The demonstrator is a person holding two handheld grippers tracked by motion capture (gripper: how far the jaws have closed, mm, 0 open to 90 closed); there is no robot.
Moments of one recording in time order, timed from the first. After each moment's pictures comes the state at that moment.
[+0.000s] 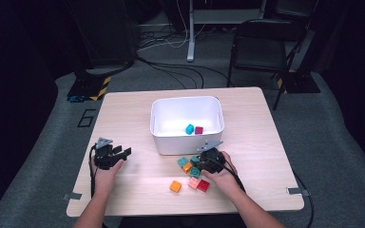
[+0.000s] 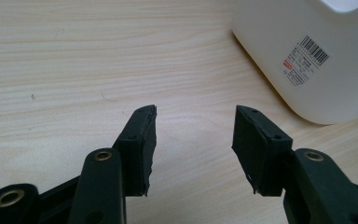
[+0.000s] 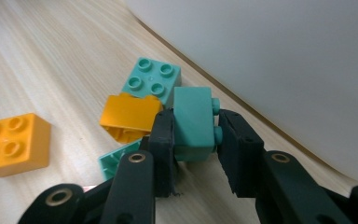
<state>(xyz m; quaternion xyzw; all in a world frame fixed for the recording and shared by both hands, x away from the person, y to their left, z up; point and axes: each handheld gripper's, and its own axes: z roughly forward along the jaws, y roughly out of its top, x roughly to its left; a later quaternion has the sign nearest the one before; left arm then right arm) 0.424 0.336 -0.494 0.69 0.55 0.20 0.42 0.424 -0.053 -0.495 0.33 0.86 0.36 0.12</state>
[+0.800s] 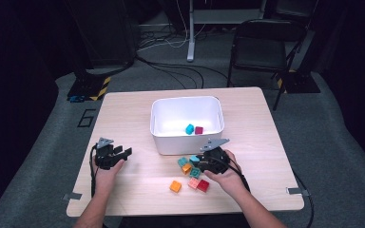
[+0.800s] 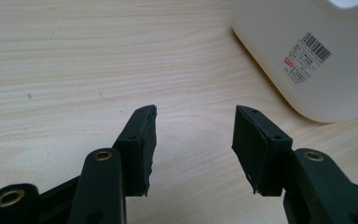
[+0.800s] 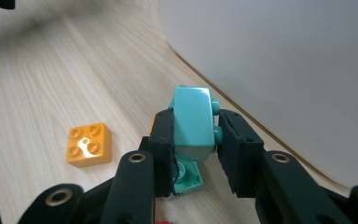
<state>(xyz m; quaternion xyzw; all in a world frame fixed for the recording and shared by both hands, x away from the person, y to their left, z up) 0.425 0.334 -0.495 0.70 0.55 0.20 0.41 0.404 -0.060 -0.455 0.31 0.86 0.40 0.10</state>
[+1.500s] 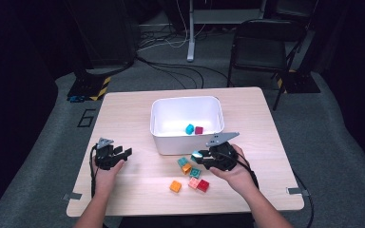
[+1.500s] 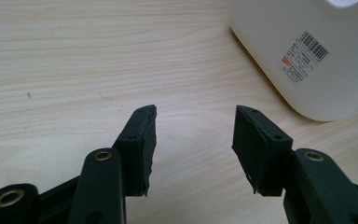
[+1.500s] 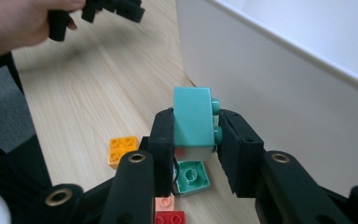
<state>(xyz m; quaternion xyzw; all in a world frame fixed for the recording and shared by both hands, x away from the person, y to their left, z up) 0.423 0.334 -0.494 0.70 0.55 0.20 0.41 0.388 -0.074 -0.402 0.28 0.86 0.42 0.09</state>
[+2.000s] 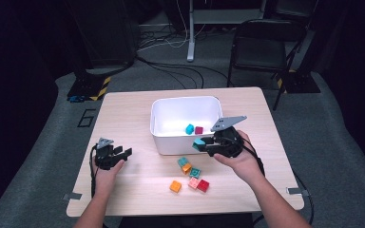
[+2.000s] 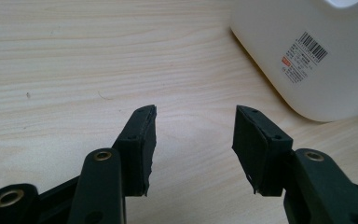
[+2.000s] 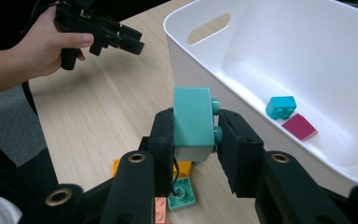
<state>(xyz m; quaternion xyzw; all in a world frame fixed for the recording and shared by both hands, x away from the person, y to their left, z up) 0.424 0.334 -0.495 0.70 0.55 0.20 0.41 0.402 -0.082 -0.354 0.28 0.85 0.44 0.10</state>
